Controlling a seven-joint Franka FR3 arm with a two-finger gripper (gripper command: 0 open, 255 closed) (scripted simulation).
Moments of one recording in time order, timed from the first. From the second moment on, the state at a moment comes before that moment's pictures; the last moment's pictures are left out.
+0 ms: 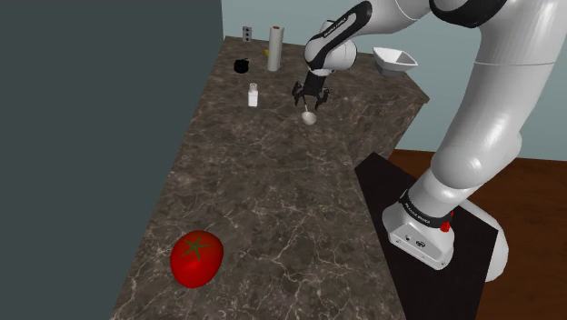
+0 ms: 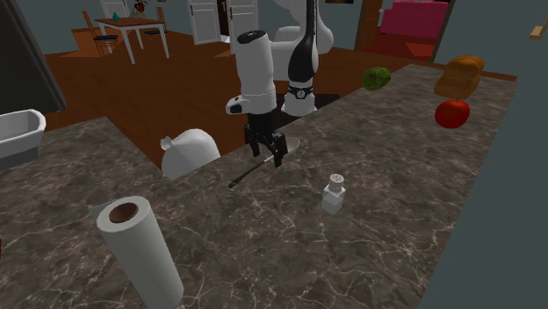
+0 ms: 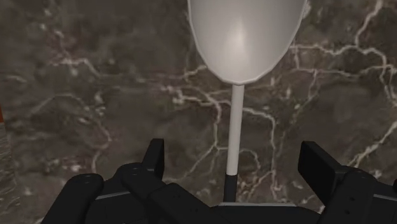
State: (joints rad) arm -0.21 0.36 -0.04 -2.09 0.19 2.47 0.35
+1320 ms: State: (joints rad) arm -0.21 0.28 -0.05 -2.07 0.17 2.37 0.37
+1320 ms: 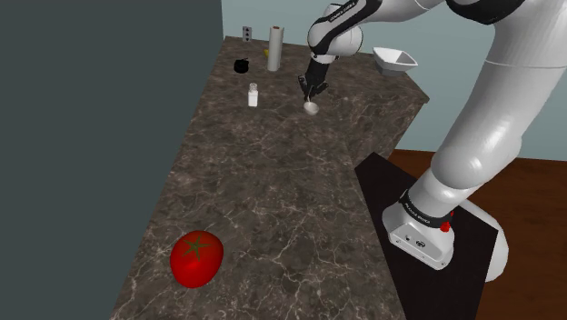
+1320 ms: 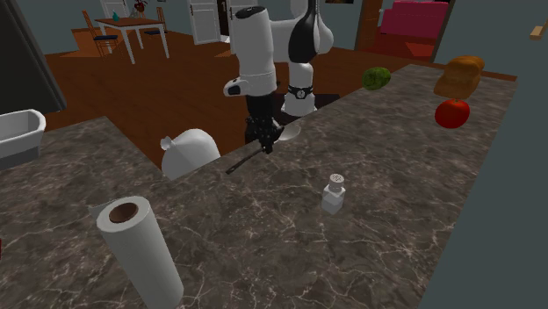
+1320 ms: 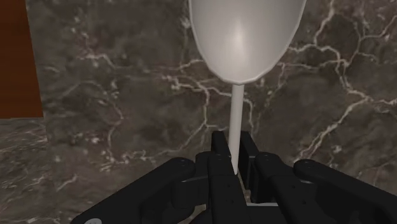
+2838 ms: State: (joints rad) arm -0.21 0.12 -0.06 -1.95 0.13 2.09 0.42
